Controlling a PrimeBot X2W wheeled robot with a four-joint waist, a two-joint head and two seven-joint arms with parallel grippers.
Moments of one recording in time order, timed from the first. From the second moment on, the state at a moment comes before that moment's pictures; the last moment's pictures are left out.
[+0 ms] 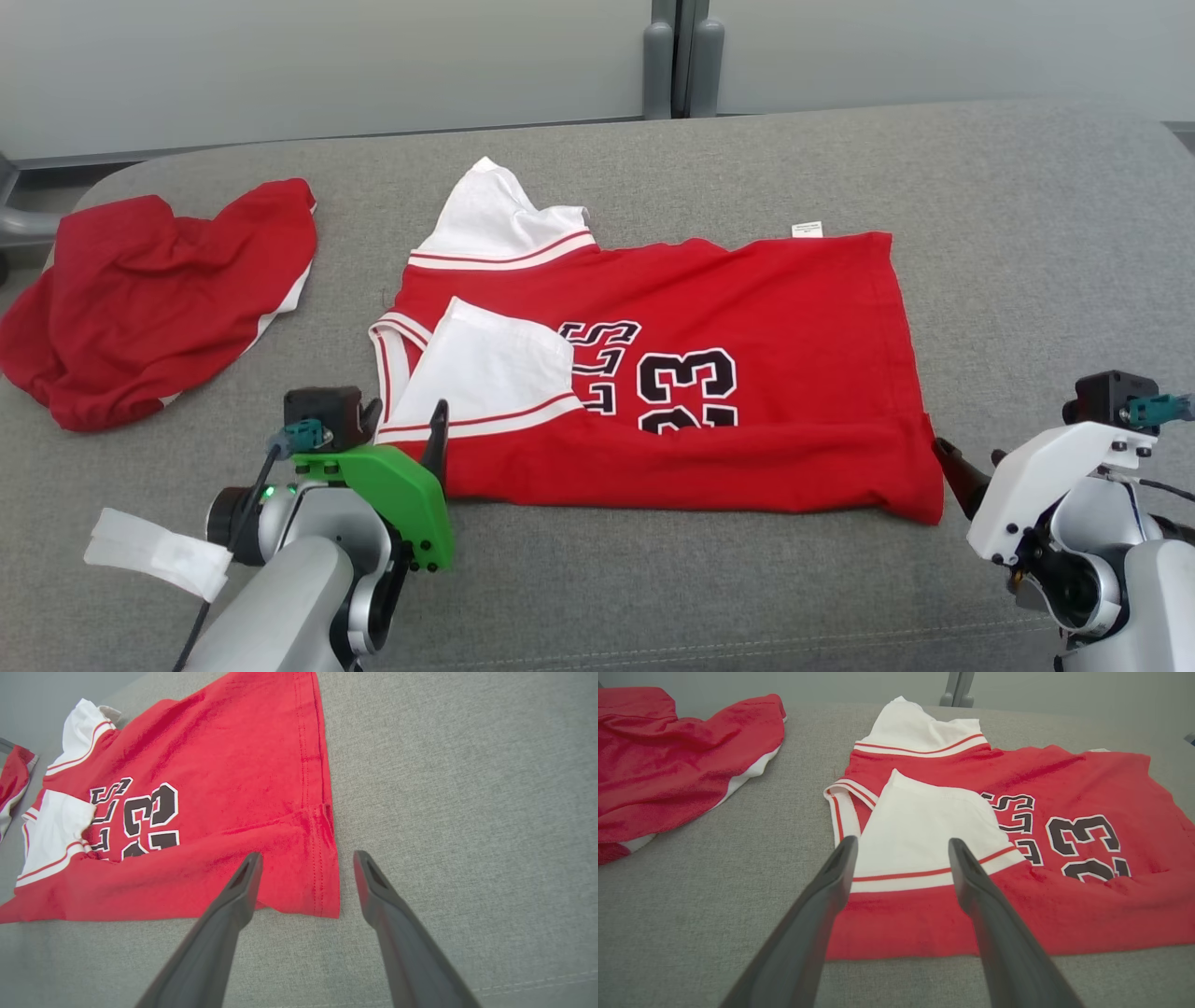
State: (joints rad) left arm -0.44 0.30 -0.66 0.44 -0.76 0.22 0.01; right arm -0.16 -0.05 -0.21 0.10 0.34 0.13 0.66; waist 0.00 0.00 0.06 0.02
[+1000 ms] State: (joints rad) left arm -0.49 0.30 -0.74 0.58 -0.74 0.30 0.24; right arm -0.27 -0.05 -0.15 0.41 0.29 0.13 0.58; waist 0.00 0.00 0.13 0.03
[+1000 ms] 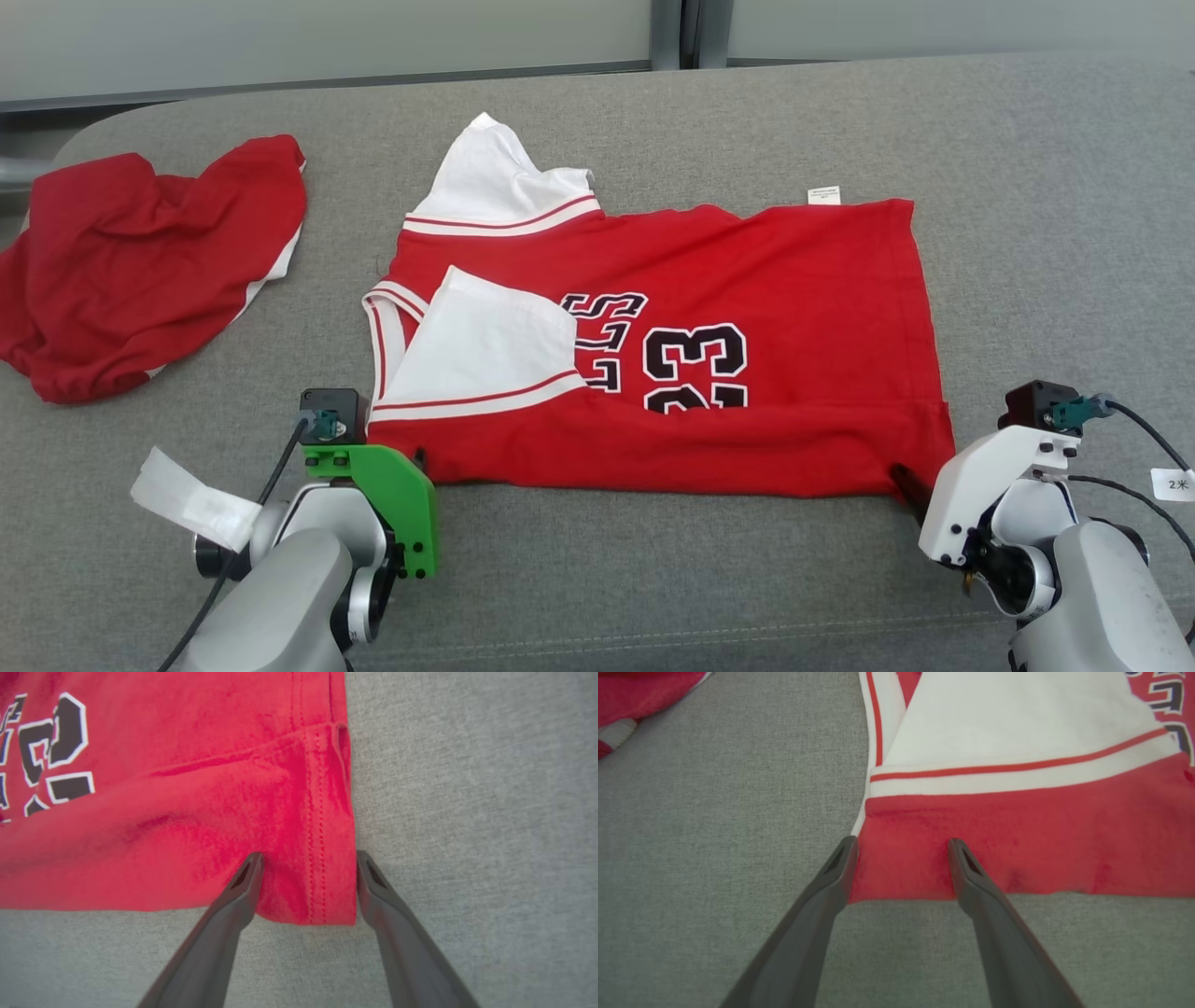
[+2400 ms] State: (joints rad) left arm -0.28 0.41 -0.72 0.34 -0.86 0.37 0.38; right arm -0.11 -0.05 -0.22 0.17 0.23 0.13 0.79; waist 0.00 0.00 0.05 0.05
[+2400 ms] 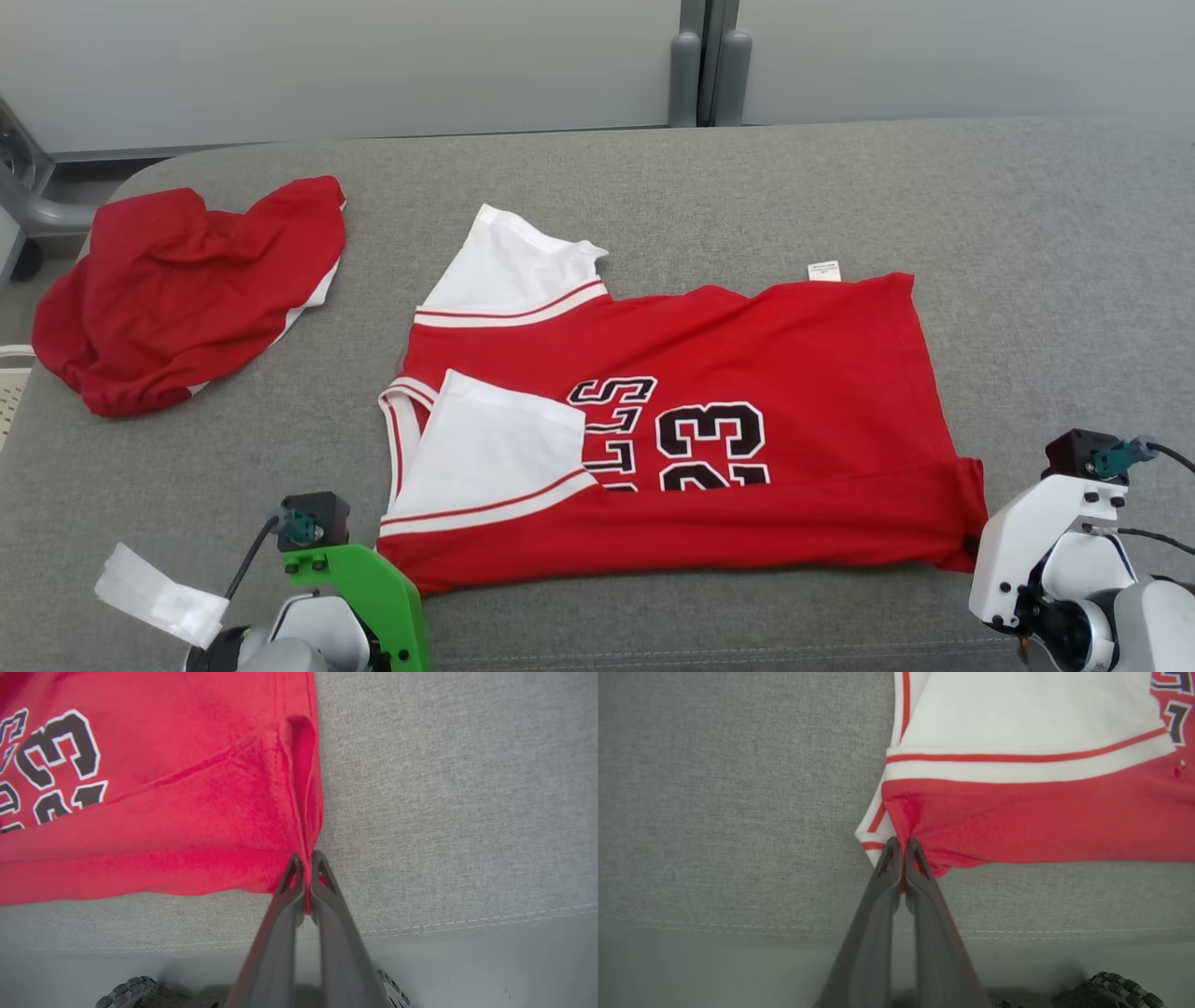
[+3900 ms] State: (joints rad) left arm -0.07 0.34 -0.40 0.22 -0.70 0.16 -0.26; right arm -0.05 -0.05 0.06 0.26 0.32 0.13 -0.08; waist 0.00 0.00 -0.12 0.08
